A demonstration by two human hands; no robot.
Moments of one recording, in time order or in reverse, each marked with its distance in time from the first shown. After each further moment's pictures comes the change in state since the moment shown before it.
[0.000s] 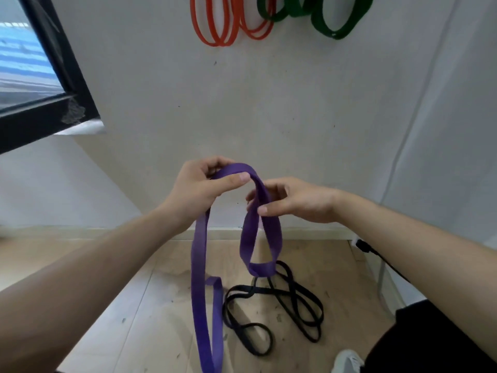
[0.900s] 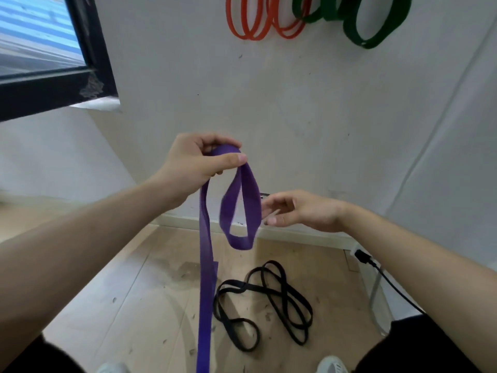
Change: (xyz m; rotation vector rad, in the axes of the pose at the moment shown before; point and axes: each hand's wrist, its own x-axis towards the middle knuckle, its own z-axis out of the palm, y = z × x) left_hand -0.001 0.011 -0.030 -0.007 0.131 -0.034; right_hand 0.010 0.022 -0.002 -0.130 -0.098 0.089
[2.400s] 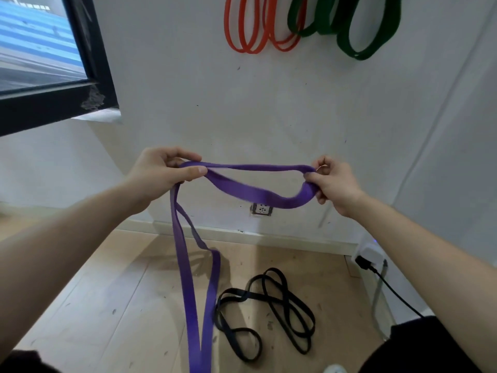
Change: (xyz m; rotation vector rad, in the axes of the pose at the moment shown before) left_hand 0.011 -0.030 -0.059 0.161 0.010 -0.119; right_hand -0.004 -0.005 -0.047 0.199 0.871 -0.033
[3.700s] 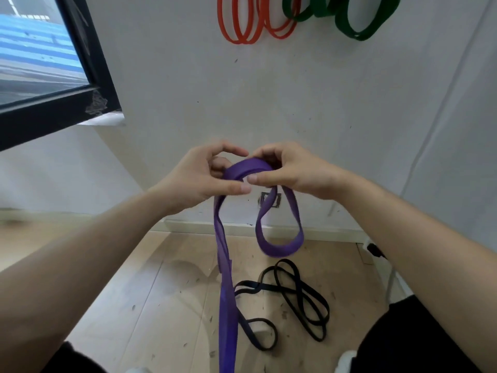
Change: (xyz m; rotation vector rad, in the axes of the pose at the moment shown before) left_hand -0.018 0.034 0.041 -0.043 -0.326 0.176; right_hand -0.048 -0.071 0.055 -0.171 -0.623 -0.324
